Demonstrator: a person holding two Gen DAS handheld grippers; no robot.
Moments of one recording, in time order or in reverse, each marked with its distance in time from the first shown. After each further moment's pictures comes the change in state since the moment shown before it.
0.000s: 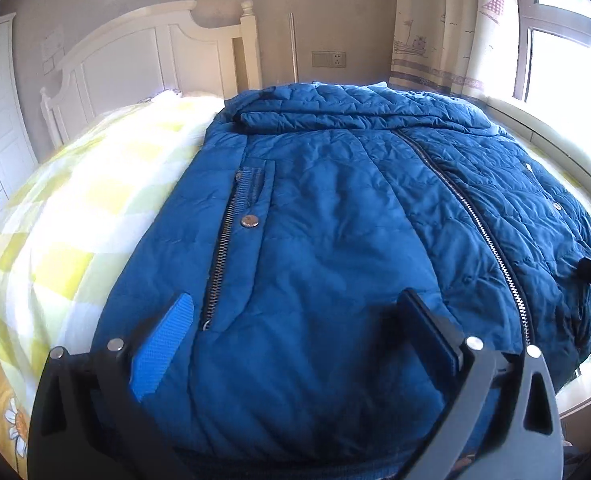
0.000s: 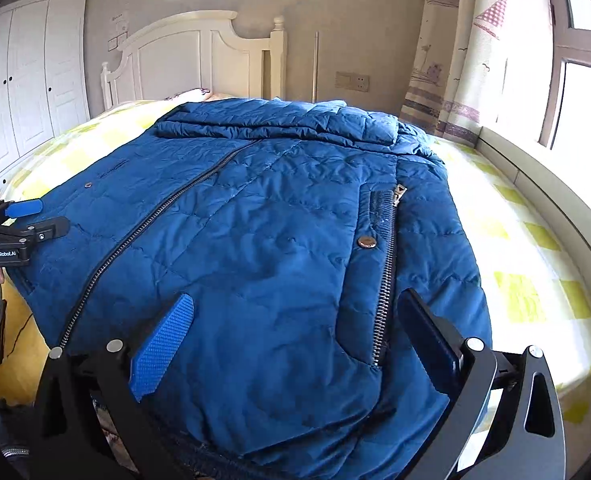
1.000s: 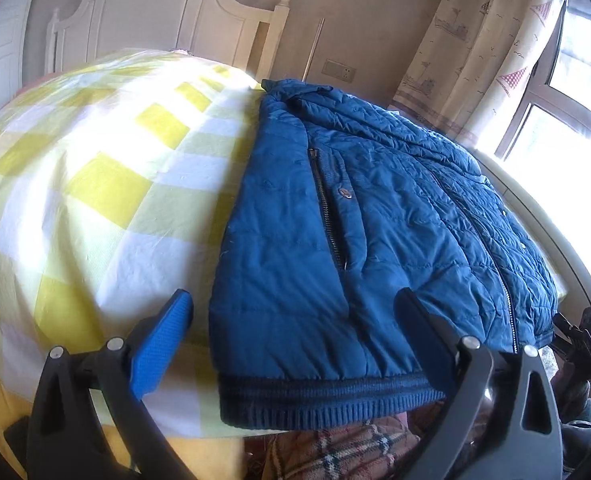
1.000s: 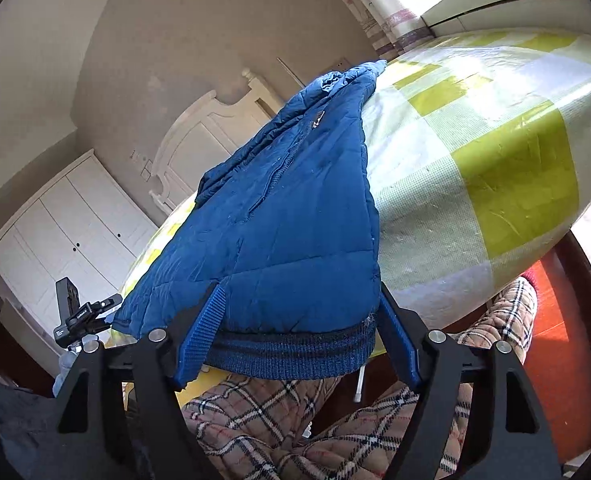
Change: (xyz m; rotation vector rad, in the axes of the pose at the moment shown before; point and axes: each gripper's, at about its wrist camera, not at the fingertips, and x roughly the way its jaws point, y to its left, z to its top) left arm -0.020 0.108 -0.036 -0.236 0.001 -0.275; right arm -0.011 -0.115 -0.120 0.538 -0.119 0.490
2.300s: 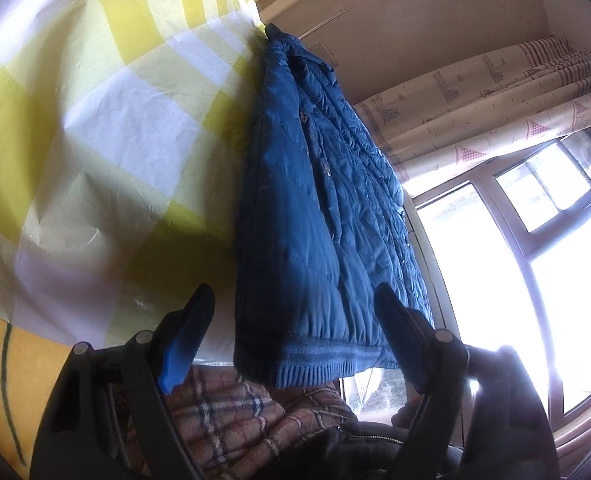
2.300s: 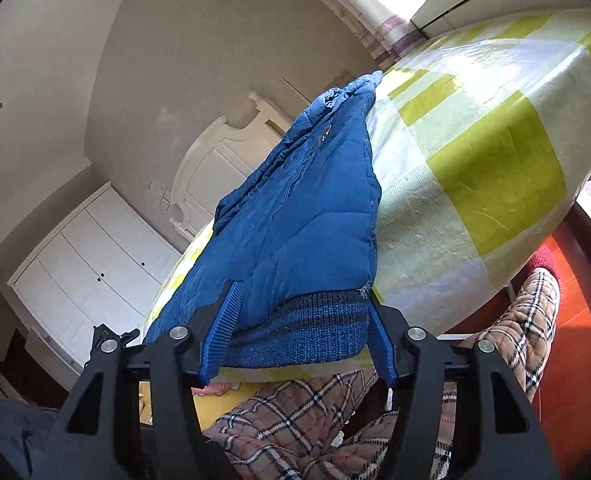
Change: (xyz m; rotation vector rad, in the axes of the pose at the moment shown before) left arm 0.018 0.057 -0.032 -0.443 0.122 -0.448; right arm -0.012 -0.011 0.005 0.098 -0.056 0.087
